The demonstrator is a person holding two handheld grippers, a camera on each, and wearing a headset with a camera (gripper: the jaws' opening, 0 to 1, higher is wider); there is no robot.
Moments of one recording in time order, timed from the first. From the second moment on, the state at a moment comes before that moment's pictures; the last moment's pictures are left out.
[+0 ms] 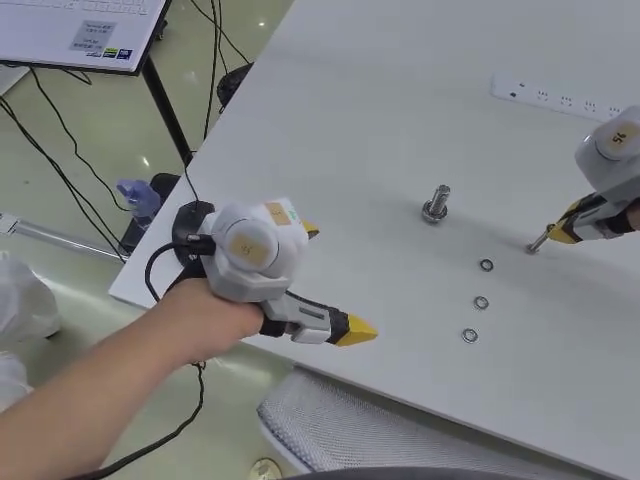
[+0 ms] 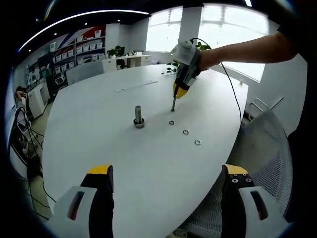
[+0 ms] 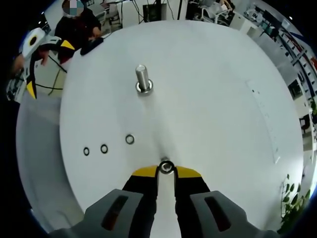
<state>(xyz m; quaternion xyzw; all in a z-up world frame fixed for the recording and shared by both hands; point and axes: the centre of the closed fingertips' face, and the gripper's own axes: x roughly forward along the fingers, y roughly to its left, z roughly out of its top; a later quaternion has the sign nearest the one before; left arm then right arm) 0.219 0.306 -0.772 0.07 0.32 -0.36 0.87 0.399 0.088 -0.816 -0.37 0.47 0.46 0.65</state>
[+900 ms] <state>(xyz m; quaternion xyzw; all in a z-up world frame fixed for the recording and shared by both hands) 0.221 0.303 -0.772 0.06 0.32 -0.36 0.88 0.396 0.091 -0.840 -0.38 0.49 0.46 0.64</state>
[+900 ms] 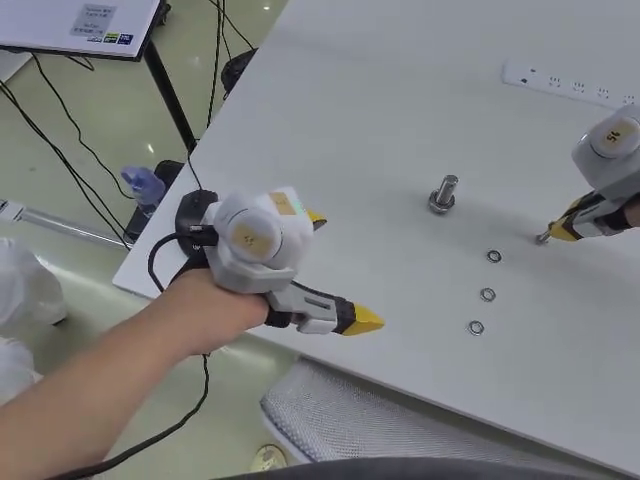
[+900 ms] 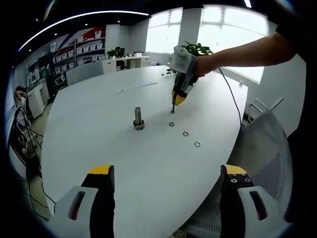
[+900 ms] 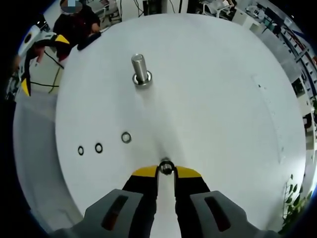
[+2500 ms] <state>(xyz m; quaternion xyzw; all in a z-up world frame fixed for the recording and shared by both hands) 0.219 0.306 -0.780 0.06 0.33 -0.36 0.87 0.402 0.090 -0.866 -0.38 0.50 0.47 0.62</state>
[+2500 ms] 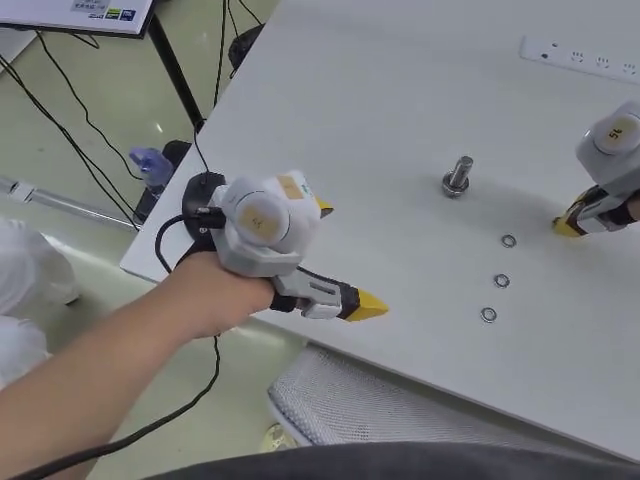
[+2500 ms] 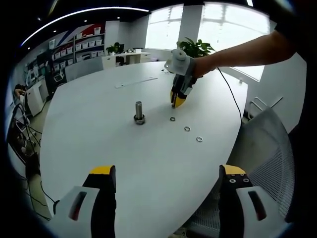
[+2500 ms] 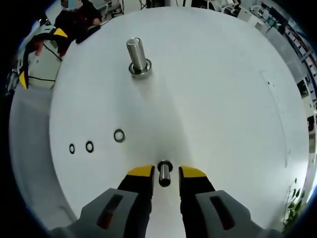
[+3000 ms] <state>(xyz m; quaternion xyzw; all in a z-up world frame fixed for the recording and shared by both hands) 0.220 0.303 -0.777 0.07 0.33 -0.37 0.87 0.399 0.107 -0.838 -0.40 0.47 0.48 0.62</state>
